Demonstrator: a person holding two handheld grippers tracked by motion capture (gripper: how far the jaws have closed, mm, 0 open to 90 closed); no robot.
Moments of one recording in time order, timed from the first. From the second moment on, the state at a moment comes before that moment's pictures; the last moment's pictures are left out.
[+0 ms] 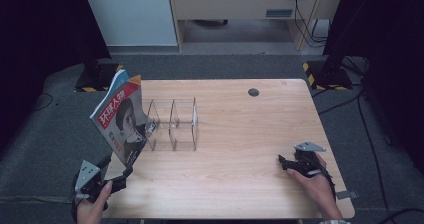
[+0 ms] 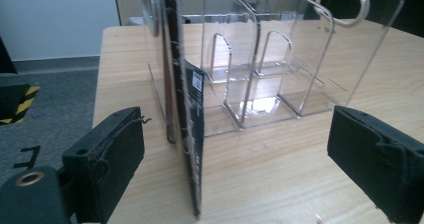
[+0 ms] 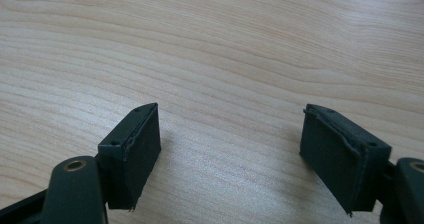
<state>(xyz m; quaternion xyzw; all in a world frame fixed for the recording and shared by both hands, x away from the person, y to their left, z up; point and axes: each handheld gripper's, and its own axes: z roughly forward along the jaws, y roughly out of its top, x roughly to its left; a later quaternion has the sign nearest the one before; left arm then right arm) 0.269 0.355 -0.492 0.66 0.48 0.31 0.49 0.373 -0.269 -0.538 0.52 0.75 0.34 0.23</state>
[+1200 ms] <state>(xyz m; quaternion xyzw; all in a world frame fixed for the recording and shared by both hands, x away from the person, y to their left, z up) 0.297 0.295 -0.475 0.74 0.40 0.23 0.49 0.373 -0.269 -0.538 0.52 0.75 0.34 0.23</state>
